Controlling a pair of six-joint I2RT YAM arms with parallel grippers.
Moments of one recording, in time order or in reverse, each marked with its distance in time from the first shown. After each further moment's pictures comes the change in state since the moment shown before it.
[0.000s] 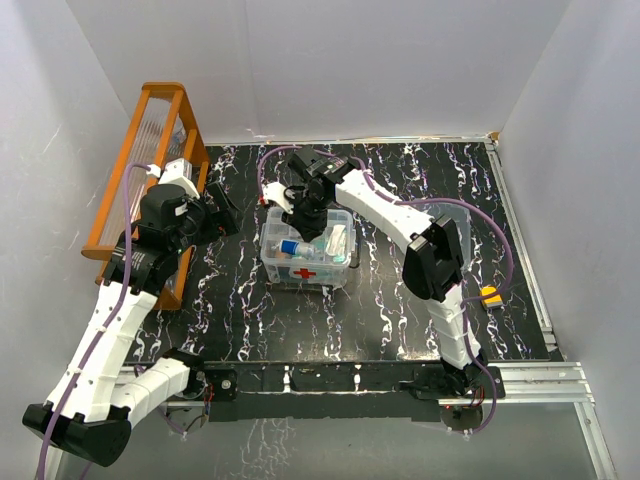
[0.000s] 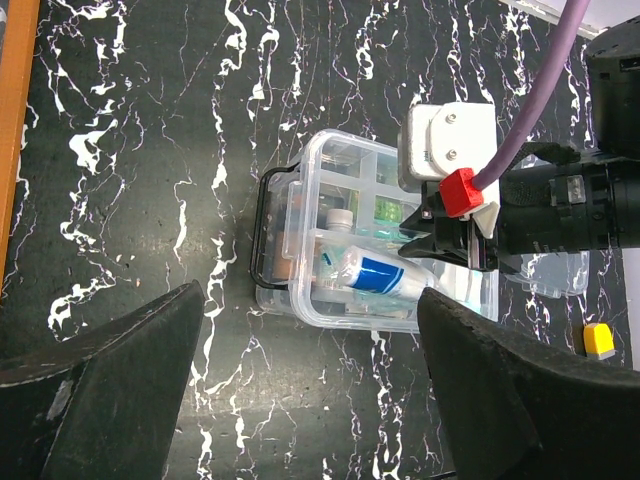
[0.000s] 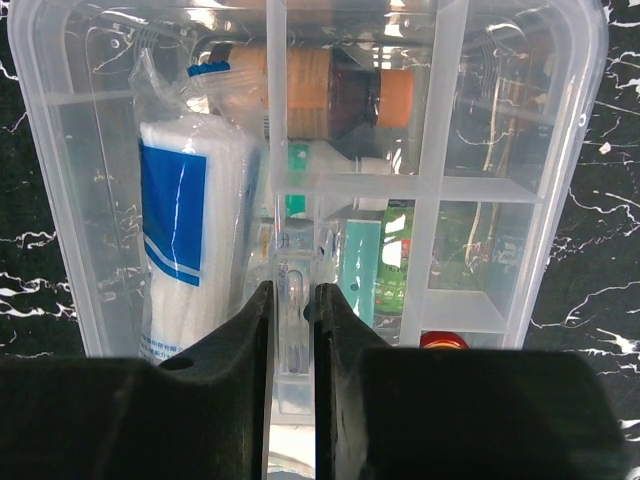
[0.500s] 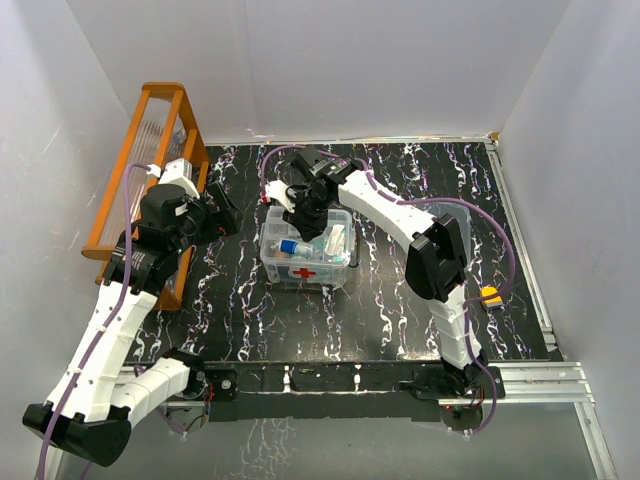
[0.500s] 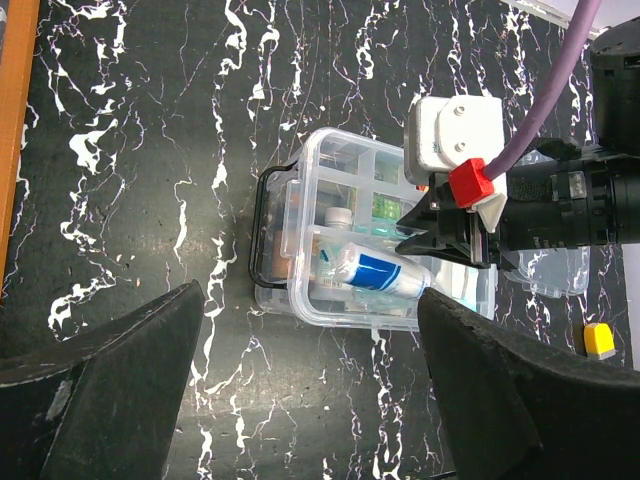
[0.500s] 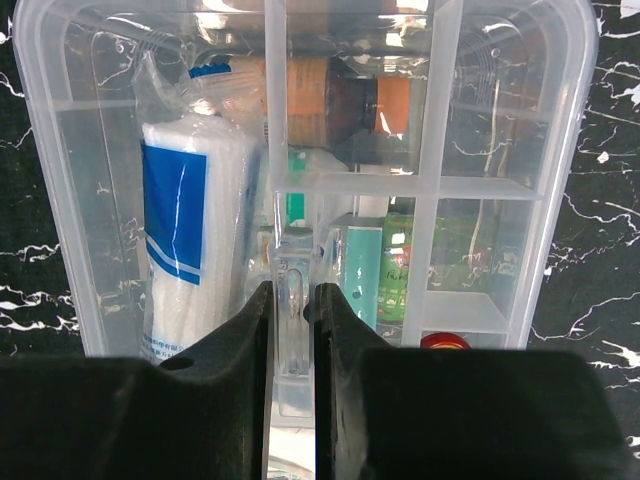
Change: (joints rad) left arm 0.000 0.000 0.000 0.000 0.000 0.000; right arm -0.013 -0.019 -0.058 0.070 -0.042 0.013
